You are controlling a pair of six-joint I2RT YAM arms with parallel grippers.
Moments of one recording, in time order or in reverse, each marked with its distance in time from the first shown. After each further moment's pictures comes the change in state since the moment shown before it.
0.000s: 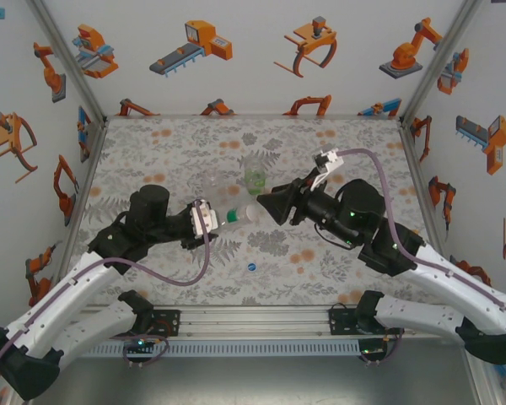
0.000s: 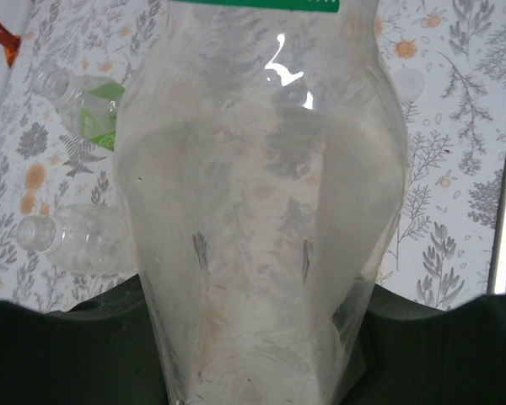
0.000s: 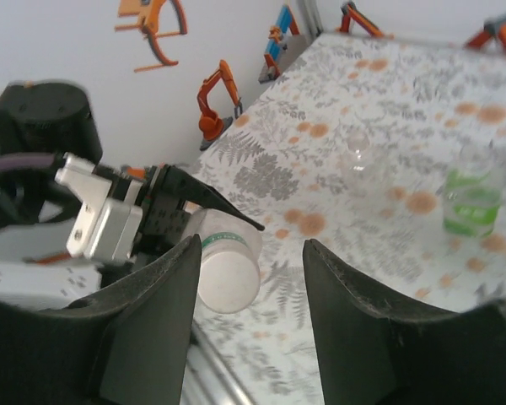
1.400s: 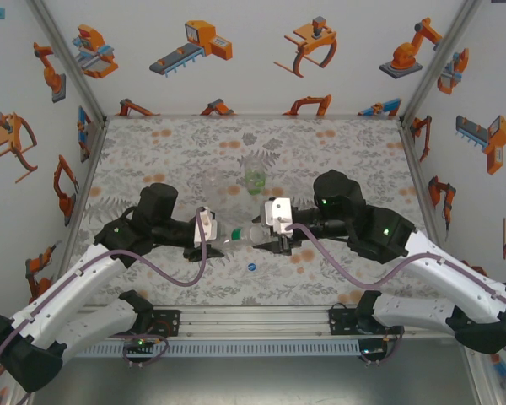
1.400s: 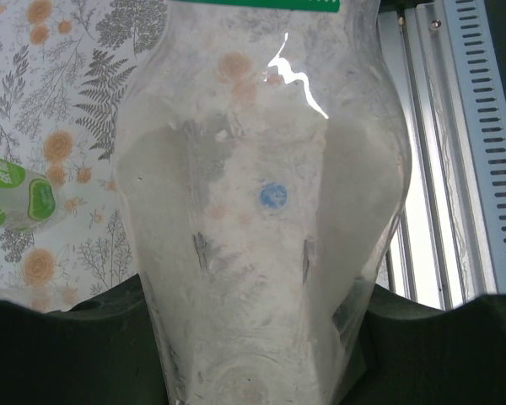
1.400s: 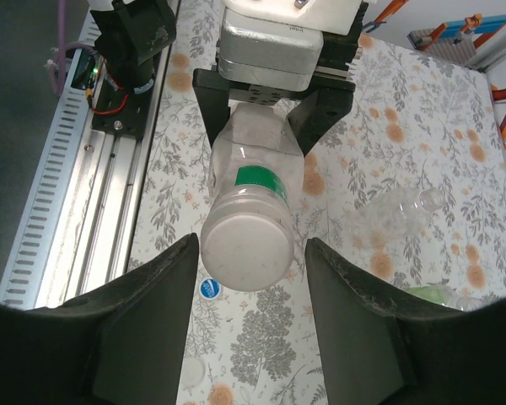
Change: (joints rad) left arm 0.000 0.064 0.027 -0.114 0.277 0.065; right arm 0.000 0.139 0.154 -0.360 -0.597 -0.905
